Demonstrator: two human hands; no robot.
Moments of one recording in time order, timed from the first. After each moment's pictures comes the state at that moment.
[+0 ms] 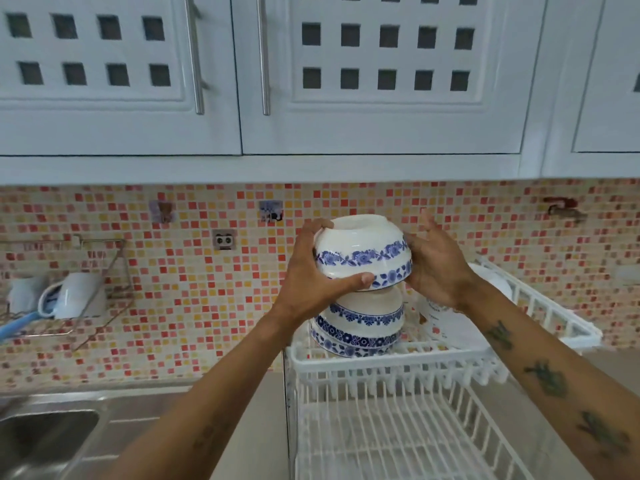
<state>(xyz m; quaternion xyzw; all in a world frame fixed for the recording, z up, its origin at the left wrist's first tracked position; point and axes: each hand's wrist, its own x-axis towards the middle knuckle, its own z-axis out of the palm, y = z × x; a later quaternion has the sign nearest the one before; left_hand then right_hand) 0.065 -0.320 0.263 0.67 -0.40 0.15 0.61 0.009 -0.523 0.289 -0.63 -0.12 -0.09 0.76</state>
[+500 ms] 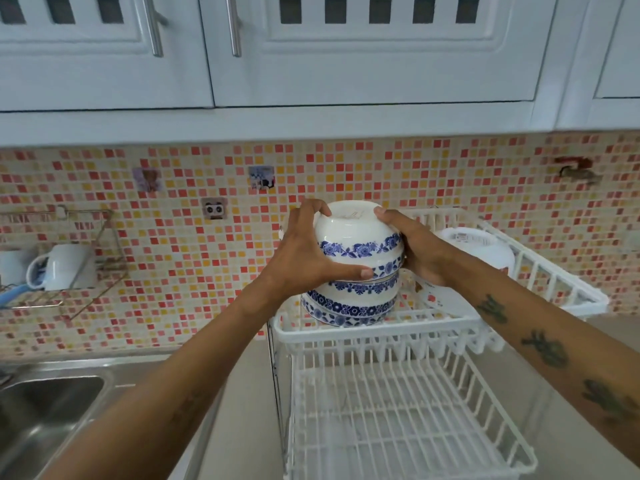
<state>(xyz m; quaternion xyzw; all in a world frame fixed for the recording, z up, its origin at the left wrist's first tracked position) 0.073 -0.328 0.256 0.79 -0.37 0.15 0.46 0.022 -0.521 0.268 -0.75 0.01 -0.09 0.66</state>
